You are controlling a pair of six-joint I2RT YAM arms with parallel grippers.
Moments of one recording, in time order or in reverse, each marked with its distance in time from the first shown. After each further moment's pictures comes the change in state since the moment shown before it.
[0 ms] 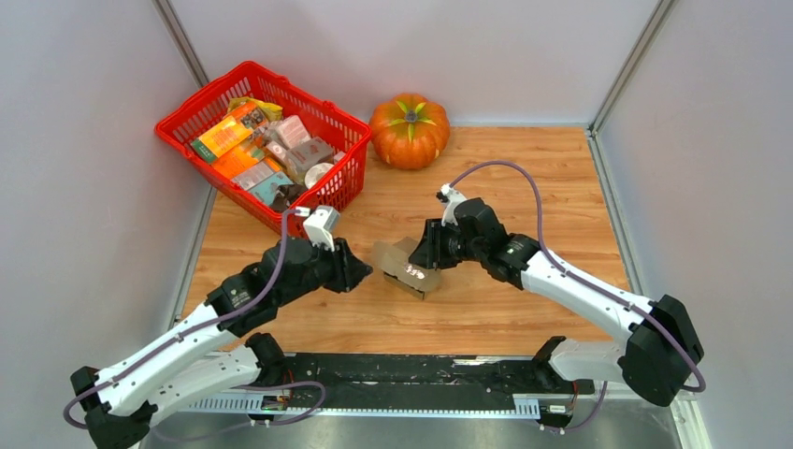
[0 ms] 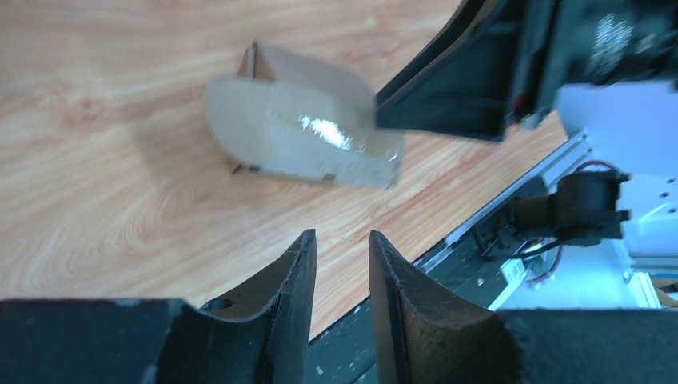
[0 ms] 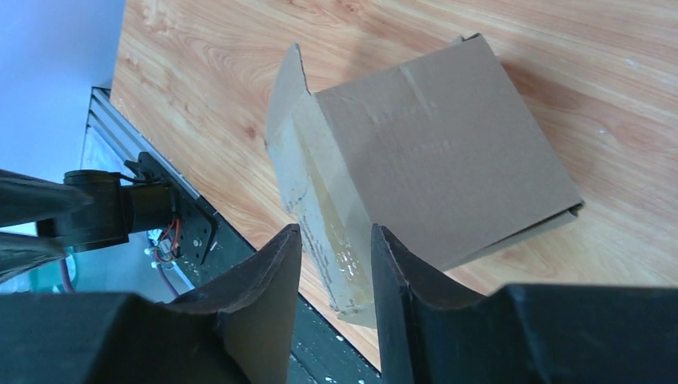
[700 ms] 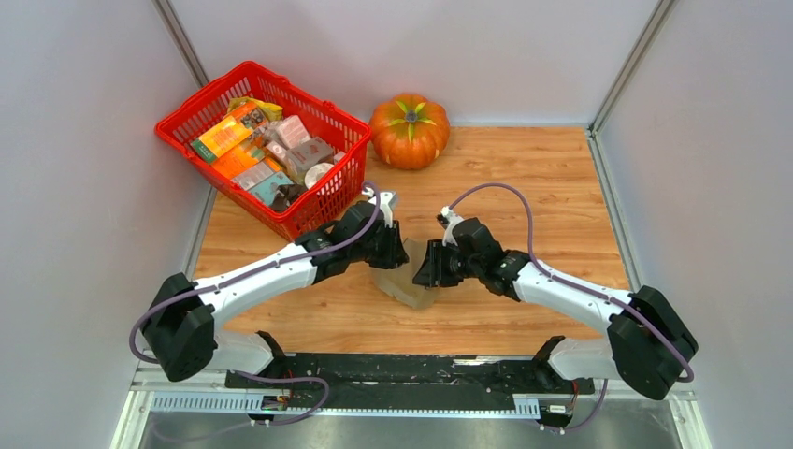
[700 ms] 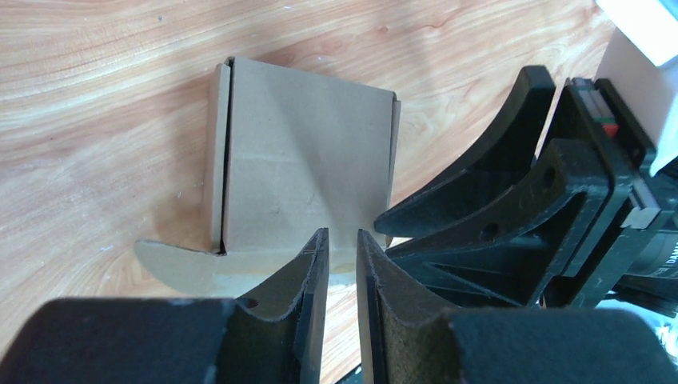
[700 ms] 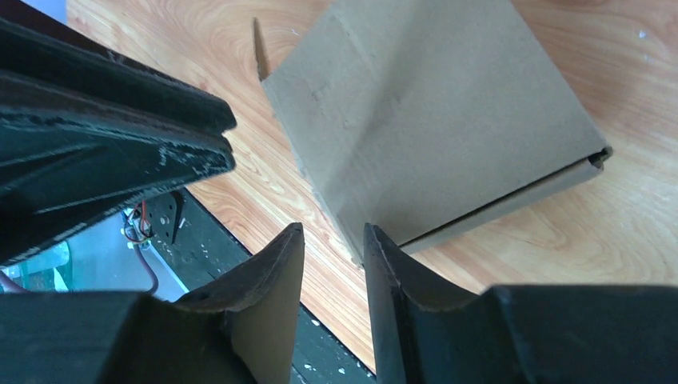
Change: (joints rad) left arm 0.060 0.655 0.216 0.193 0.132 0.007; right arm -0.001 0.049 -0.180 0.153 -0.063 0.059
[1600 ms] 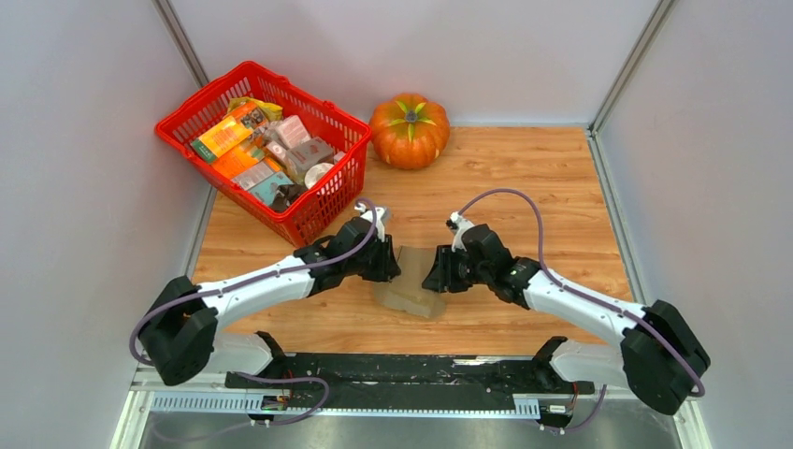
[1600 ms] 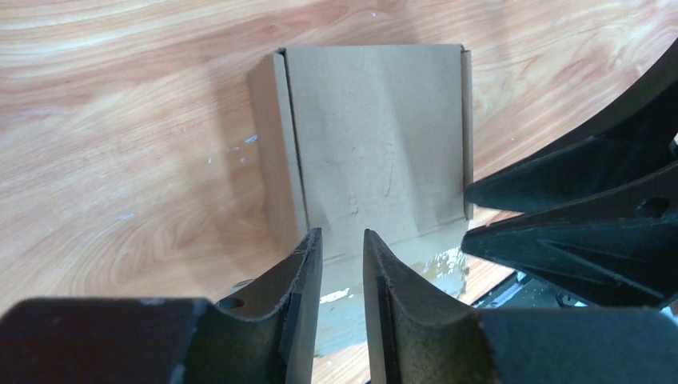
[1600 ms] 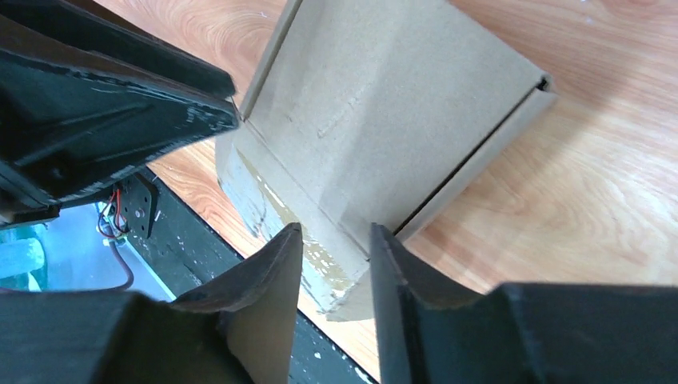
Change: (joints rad) left arm 0.006 0.006 -0.167 0.130 -0.020 -0.026; right arm -0.019 -0.061 -0.081 -0.001 0.019 -0.023
